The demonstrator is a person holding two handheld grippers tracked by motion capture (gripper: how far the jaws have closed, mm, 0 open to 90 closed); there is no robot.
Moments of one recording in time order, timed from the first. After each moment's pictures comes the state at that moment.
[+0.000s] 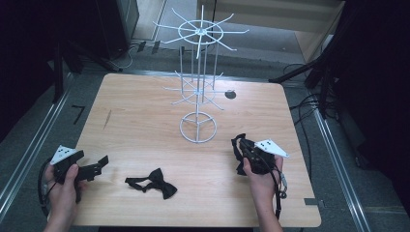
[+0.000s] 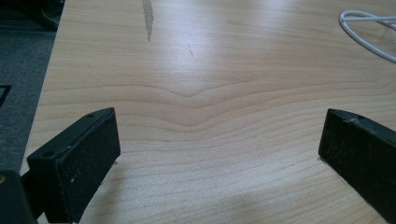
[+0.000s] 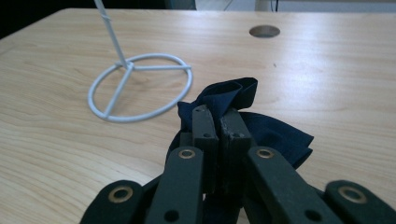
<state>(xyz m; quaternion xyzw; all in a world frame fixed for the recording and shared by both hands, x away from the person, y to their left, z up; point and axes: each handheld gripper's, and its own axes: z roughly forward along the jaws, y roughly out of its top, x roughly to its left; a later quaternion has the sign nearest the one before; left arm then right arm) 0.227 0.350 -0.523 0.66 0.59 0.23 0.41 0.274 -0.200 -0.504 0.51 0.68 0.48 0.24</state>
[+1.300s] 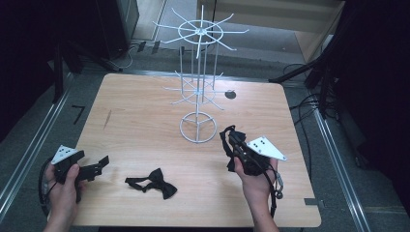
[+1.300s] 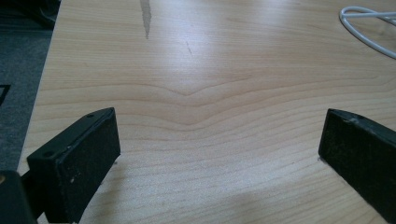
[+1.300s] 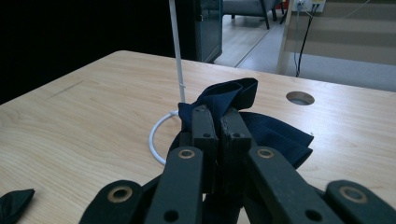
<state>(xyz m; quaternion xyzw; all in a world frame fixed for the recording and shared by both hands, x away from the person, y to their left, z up) 0.227 0.349 -0.523 0.66 0.59 0.23 0.41 0.251 -0.166 -0.453 0.44 0.67 0.54 0.27</state>
